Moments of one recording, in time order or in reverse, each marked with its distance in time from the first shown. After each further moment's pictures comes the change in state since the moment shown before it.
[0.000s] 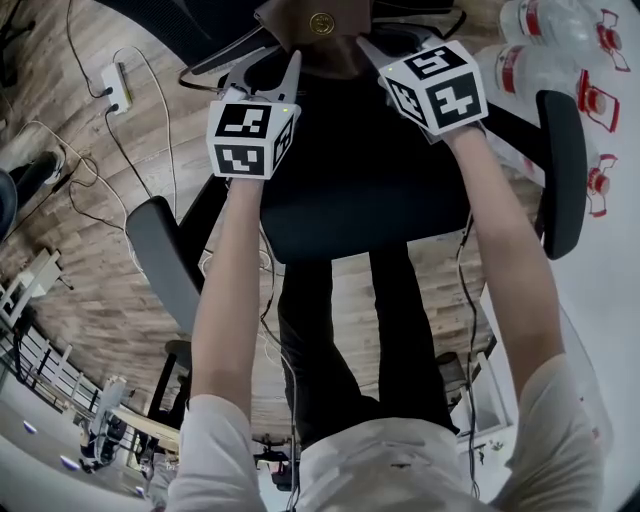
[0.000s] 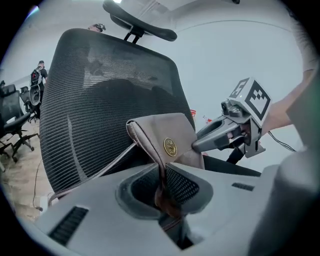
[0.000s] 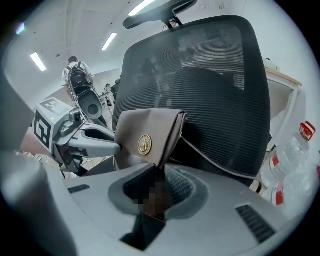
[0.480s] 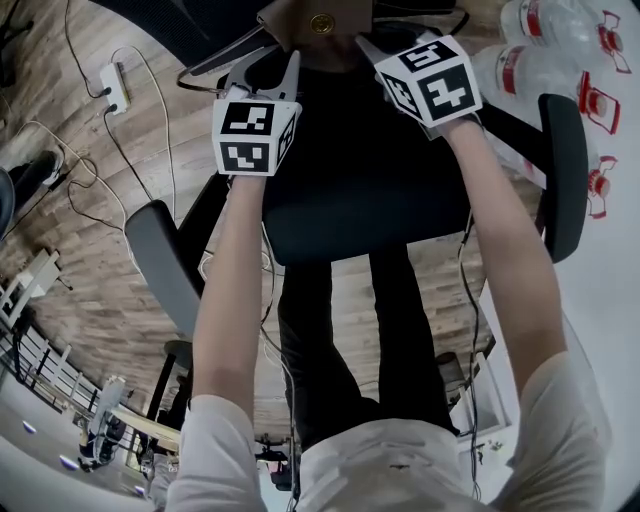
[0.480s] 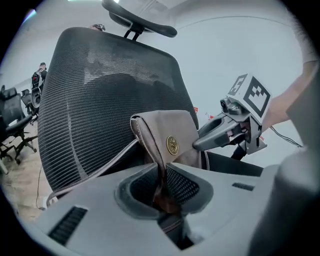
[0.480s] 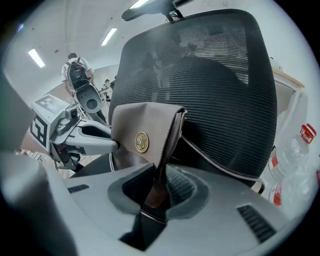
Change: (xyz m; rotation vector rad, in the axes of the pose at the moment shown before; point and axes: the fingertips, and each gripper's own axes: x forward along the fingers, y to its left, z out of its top) left arm 0.008 0.006 -0.010 0.008 0.020 0.027; right arm 0.014 -0.006 -0.008 -0.014 0.042 -0.009
